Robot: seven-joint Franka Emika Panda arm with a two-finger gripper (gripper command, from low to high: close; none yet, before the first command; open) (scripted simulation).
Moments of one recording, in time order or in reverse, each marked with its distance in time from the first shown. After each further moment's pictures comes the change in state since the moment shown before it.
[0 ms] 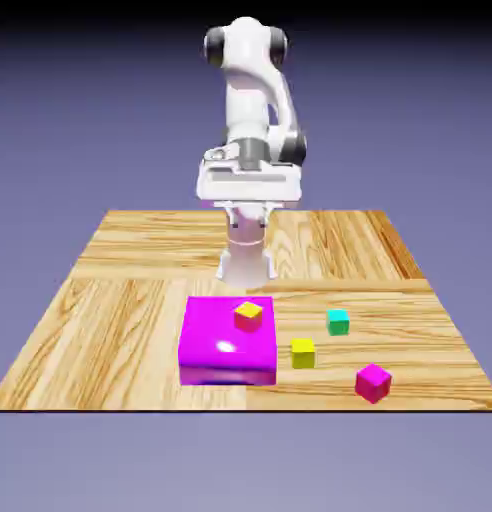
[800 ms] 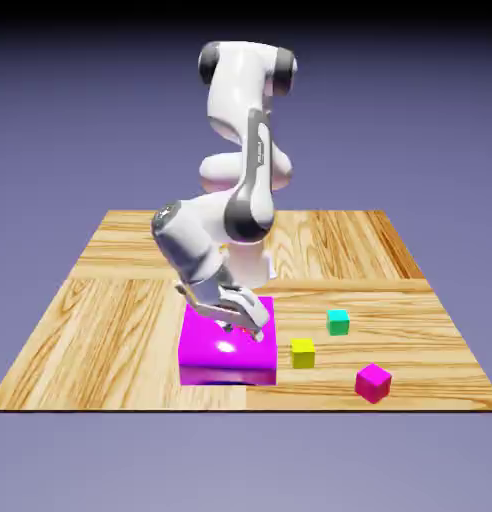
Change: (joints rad) arm 0.230 0.870 -0.406 0.673 0.751 -0.928 0.240
